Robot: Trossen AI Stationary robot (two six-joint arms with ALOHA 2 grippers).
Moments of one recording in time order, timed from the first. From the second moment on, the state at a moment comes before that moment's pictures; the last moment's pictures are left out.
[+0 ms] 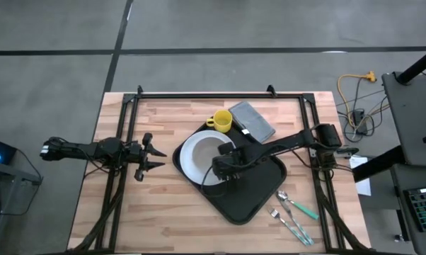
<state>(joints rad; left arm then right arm) -0.10 0.09 0.01 0.02 0.02 -0.05 0.16 1.95 1.49 -0.83 0.18 -0.23</state>
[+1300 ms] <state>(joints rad) -0.10 0.09 0.01 0.02 0.02 -0.05 0.14 1.24 0.90 -0.57 0.57 0.01</state>
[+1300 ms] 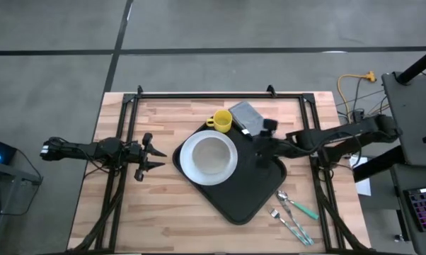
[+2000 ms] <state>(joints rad) -0.10 0.09 0.01 0.02 0.02 -0.05 -0.28 1.04 0.66 -0.57 0.46 0.36</state>
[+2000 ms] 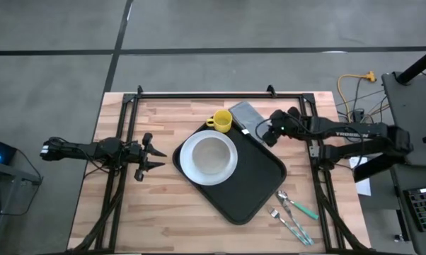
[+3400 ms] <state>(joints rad) -0.10 0.09 0.01 0.02 0.02 -0.05 -0.71 1.04 0.42 -0.30 0.06 0.34</state>
